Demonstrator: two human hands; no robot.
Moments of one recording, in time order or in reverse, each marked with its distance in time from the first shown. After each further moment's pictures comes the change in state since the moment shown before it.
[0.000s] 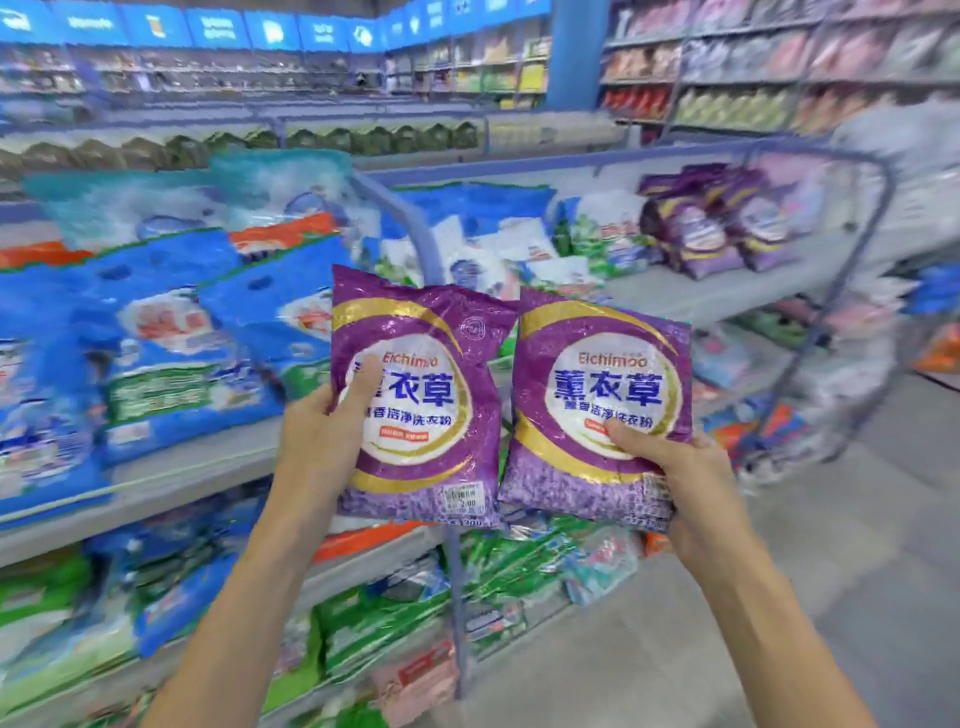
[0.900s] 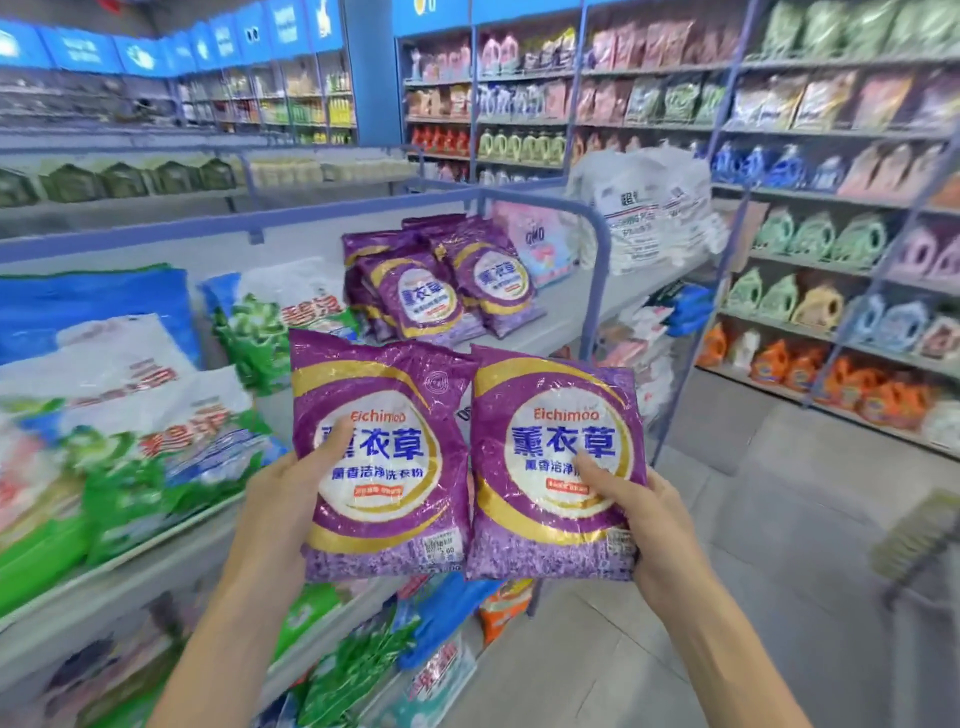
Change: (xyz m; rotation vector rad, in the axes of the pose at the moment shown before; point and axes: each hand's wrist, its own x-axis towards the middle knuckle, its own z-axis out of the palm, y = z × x) left_hand 0.092 -0.038 0.467 -0.161 -0.310 -0.220; right_hand 0.239 -0.146 -0.316 0.026 0.270 0.000
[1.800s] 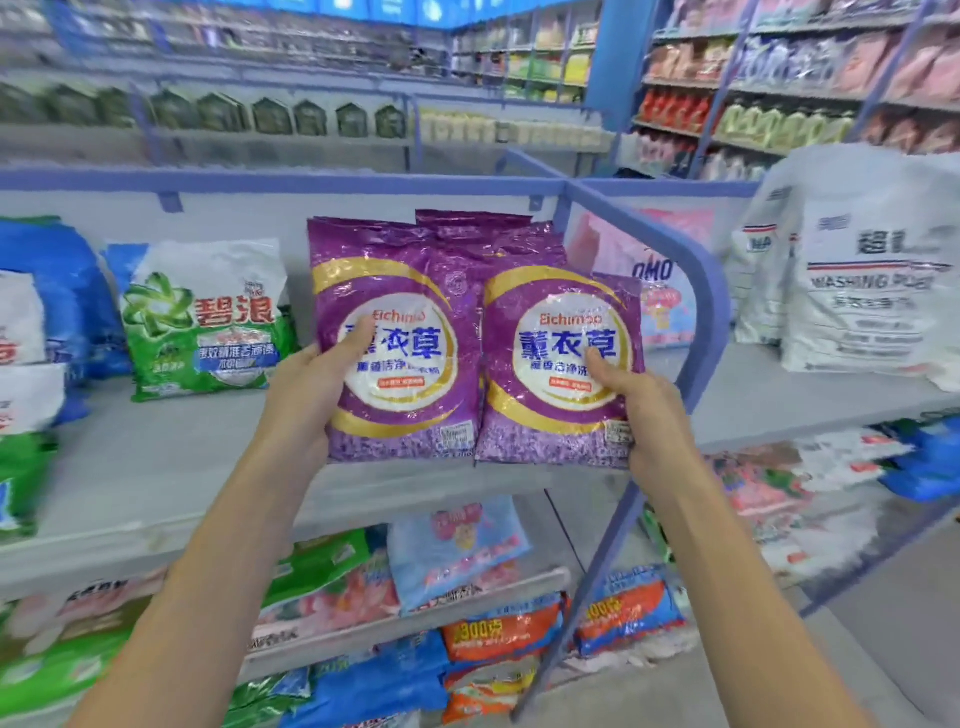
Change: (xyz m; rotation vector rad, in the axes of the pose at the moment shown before) left_hand 0.252 0.015 0.265 -0.107 0.462 0.139; right_hand 0.481 -0.119 0.003 -0.180 -0.474 0.034
